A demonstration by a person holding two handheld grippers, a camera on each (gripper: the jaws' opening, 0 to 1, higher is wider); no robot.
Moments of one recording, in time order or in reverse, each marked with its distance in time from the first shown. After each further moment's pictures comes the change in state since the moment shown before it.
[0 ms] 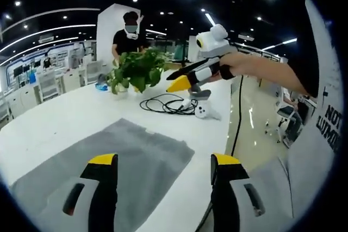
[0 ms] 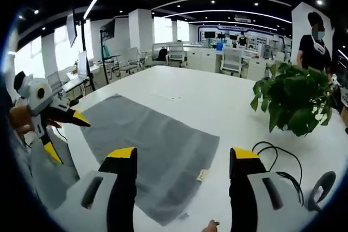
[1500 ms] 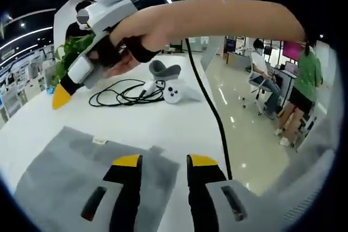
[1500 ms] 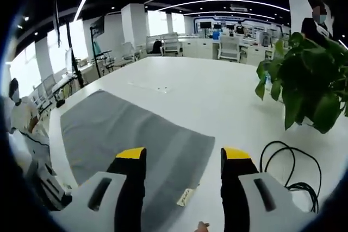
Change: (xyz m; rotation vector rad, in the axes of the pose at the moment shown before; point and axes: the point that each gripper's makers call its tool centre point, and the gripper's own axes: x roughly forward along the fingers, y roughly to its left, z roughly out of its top) left arm 0.161 -0.066 -0.041 0.203 0.099 -0.280; right arm 0.117 -0.056 -0.033 0.056 0.072 -0.011
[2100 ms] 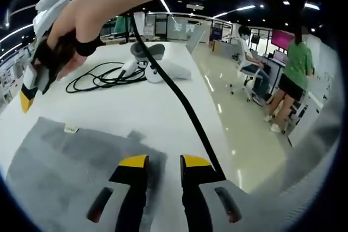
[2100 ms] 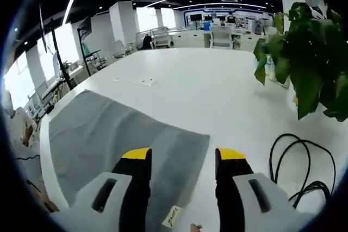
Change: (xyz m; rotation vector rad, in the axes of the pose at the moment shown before) left arm 0.040 -0.017 -0.037 0.002 0.088 -0.113; right arm 0.059 -0.025 -0.023 0.083 0.059 -0.029
